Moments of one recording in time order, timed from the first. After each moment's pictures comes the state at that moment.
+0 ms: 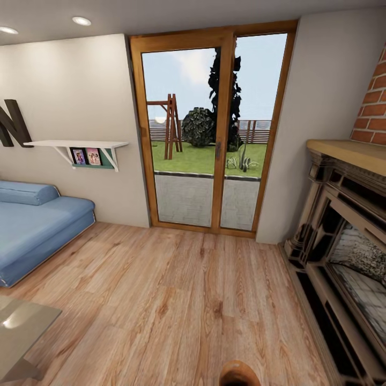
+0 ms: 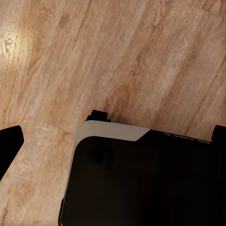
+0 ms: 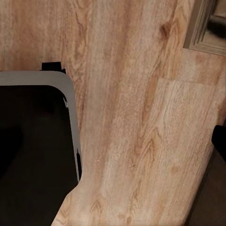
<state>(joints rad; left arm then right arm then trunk) -0.23 0.00 -0.50 -0.17 0.70 0.01 0.16 -0.26 -0.04 0.00 0.02 -0.01 0.09 -0.22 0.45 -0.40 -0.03</state>
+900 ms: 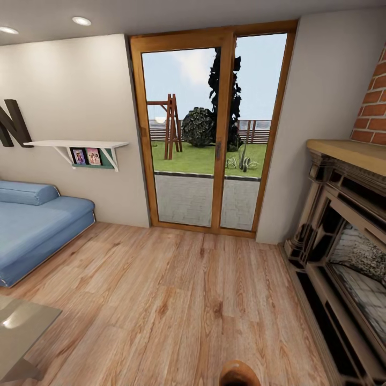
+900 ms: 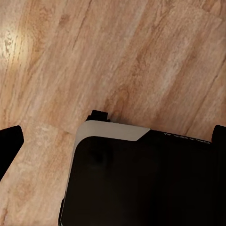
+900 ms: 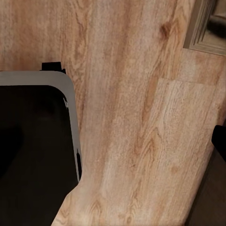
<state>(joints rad) -0.23 0.00 -0.50 -0.17 0.70 0.01 0.16 -0.26 -0.04 0.00 0.02 -0.01 0.09 -0.22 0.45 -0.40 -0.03</state>
